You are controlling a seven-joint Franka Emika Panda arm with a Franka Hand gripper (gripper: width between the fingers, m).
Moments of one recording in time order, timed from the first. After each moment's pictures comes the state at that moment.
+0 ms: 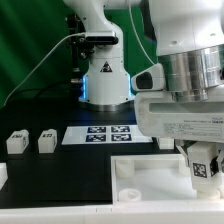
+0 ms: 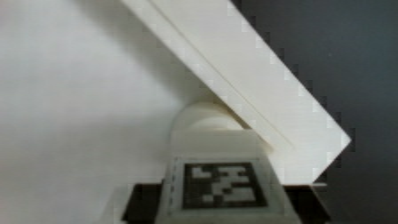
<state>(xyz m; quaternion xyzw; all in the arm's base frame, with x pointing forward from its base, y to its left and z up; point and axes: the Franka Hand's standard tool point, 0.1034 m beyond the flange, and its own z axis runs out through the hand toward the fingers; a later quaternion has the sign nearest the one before) 0.625 0.115 0.063 -0.90 0.43 -0.02 0.09</state>
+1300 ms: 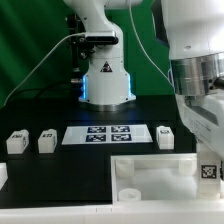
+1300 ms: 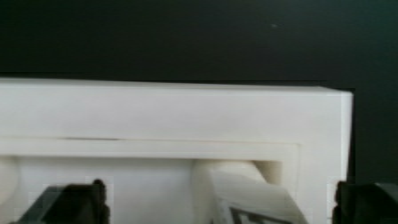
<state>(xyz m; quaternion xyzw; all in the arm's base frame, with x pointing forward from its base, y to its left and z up) 0.620 0.134 0.061 -0.76 0.64 0.02 0.09</state>
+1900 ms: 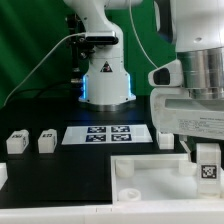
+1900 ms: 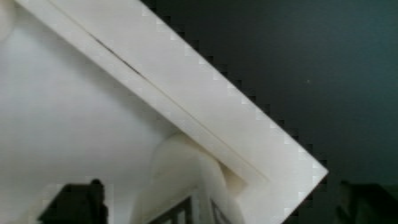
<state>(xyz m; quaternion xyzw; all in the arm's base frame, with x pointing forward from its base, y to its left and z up) 0.623 0.135 0.064 -0.94 0.34 -0.02 0.07</state>
